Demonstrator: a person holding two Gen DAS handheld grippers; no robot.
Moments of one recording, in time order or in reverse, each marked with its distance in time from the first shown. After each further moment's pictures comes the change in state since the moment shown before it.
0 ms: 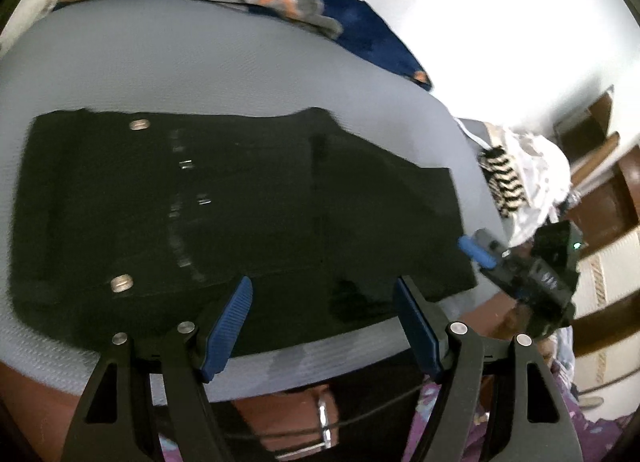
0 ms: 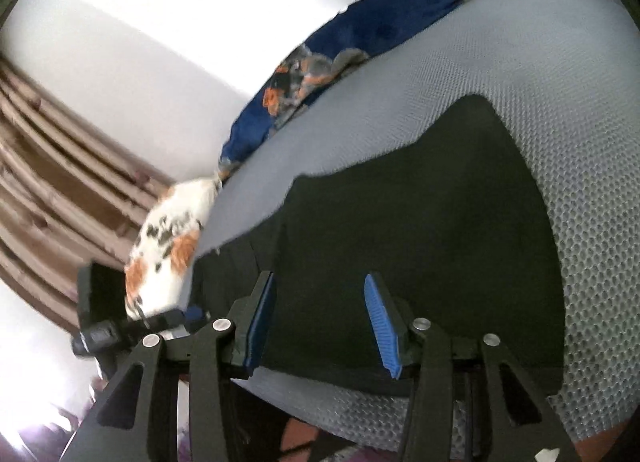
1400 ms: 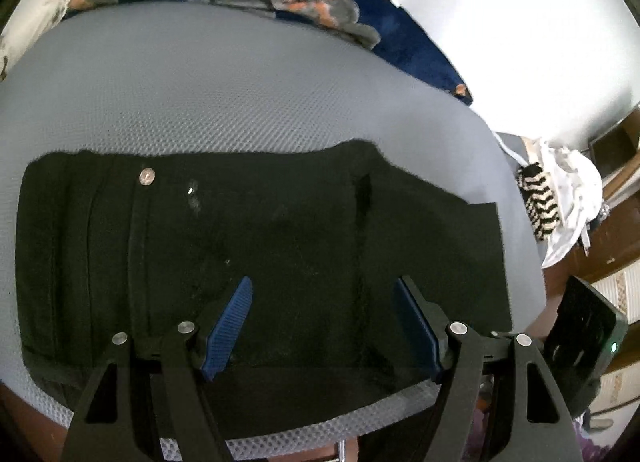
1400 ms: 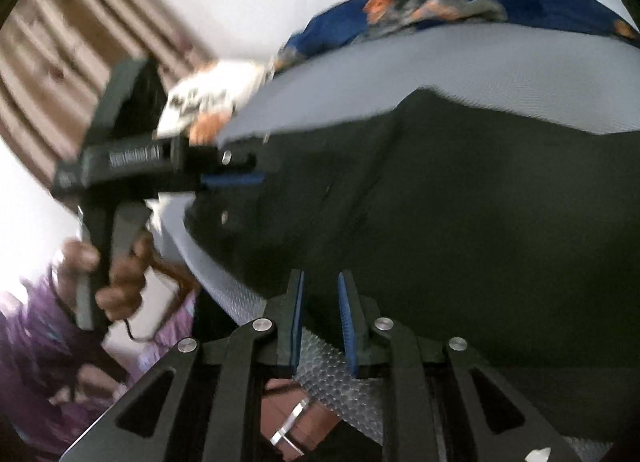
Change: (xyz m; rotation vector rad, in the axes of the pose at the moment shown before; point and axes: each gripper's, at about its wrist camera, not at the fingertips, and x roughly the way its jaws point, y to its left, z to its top) left arm 0.024 0.017 0.042 -0.044 -0.015 0.148; right arm 0.093 0.091 -0.036 -0.395 0.299 0.014
